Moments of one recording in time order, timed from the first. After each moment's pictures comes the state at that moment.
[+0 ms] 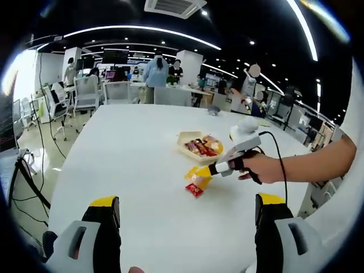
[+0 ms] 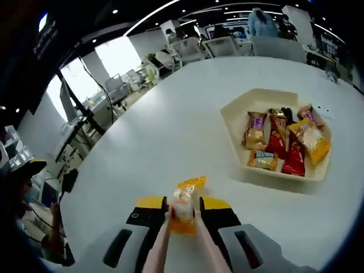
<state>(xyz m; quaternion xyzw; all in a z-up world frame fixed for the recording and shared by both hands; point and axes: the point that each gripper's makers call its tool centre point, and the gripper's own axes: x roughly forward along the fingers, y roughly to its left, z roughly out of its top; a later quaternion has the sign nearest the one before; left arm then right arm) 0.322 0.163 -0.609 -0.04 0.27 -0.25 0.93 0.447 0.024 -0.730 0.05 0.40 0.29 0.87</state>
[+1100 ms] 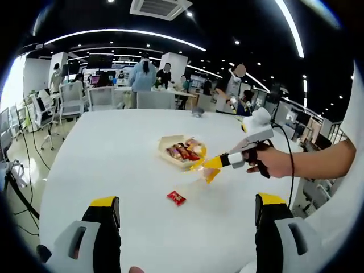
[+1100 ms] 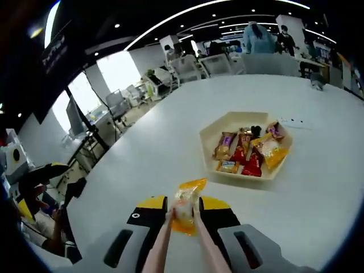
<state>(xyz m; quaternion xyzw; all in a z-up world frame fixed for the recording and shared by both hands) 0.325 0.116 -0.601 -0.03 0.25 -0.31 0.92 0.421 -0.045 -0.670 0.09 0.34 0.26 0.90</state>
